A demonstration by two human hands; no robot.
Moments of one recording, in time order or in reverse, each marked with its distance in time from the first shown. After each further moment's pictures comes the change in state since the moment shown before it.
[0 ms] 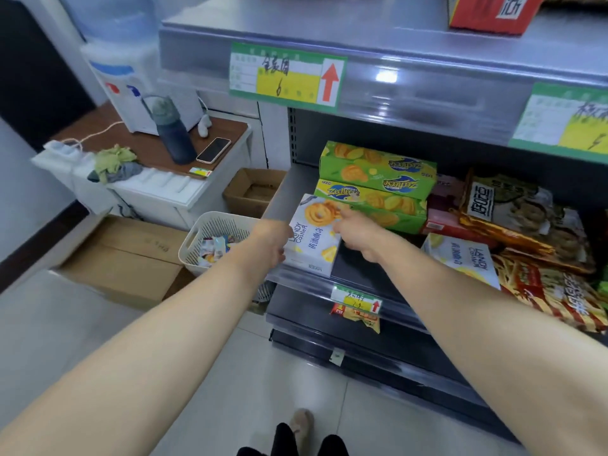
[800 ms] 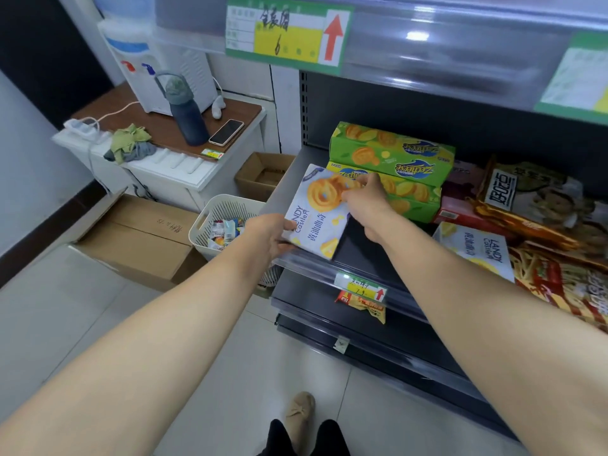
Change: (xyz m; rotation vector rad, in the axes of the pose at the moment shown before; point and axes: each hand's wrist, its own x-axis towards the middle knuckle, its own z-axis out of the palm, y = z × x) left_hand 0.007 -0.022 -0.006 -0.208 0.026 -0.038; right_hand 0.019 0.000 -0.003 0.133 0.289 0.002
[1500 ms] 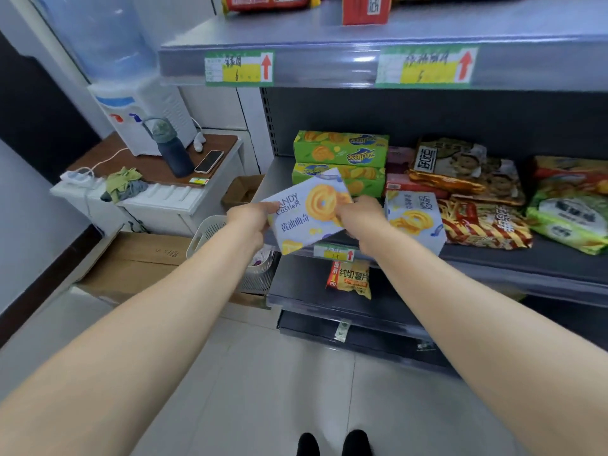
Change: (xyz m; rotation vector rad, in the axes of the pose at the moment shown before) left_hand -0.107 -0.018 -0.014 0.005 0.005 0.263; right_hand -0.143 0.017 -0.061 0.045 0.044 0.132
